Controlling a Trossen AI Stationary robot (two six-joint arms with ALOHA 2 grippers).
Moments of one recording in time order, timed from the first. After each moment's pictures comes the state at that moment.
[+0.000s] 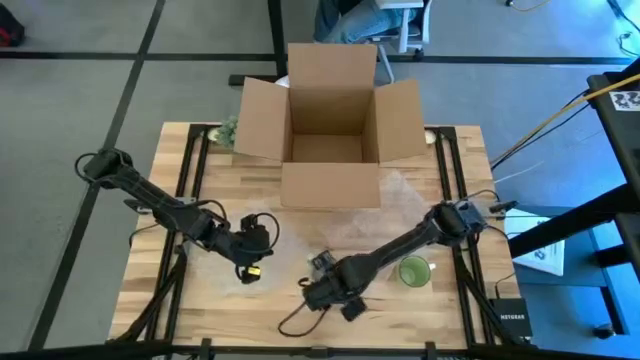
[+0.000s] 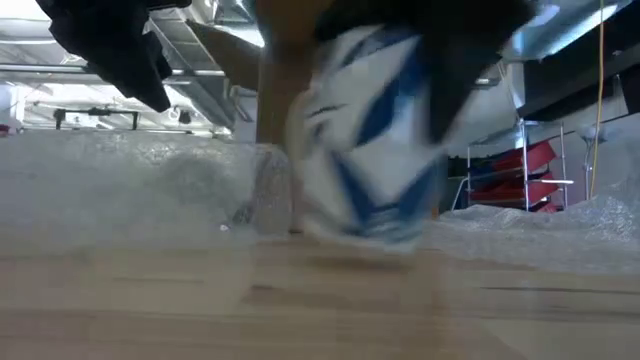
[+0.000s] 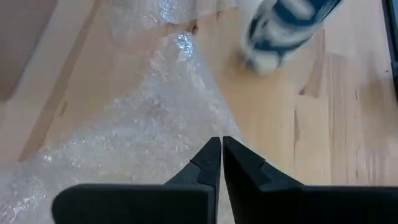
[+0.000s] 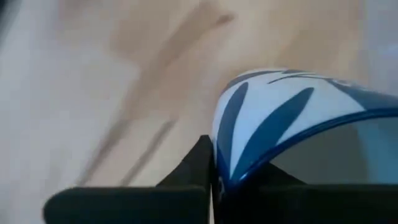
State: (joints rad) left arm -0.50 1.29 0.80 -0.42 -0.35 -0.59; right arm 0.50 2.20 1.94 -1.19 0.02 -0.07
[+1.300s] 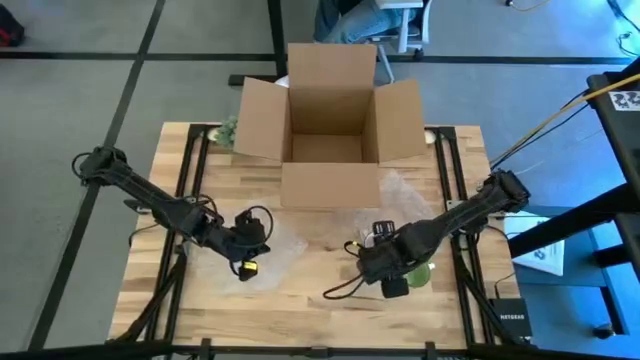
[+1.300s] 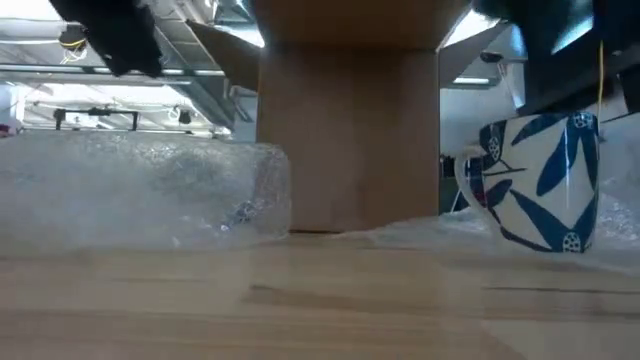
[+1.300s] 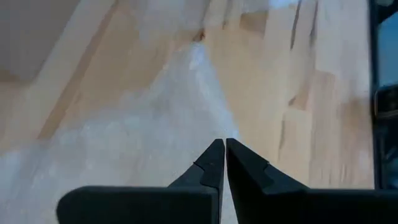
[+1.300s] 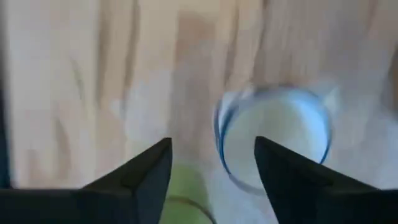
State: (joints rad) left arm -0.49 1.20 0.87 -0.63 -0.32 -0.73; right arm 0.50 1.70 1.54 -1.19 0.08 0.34
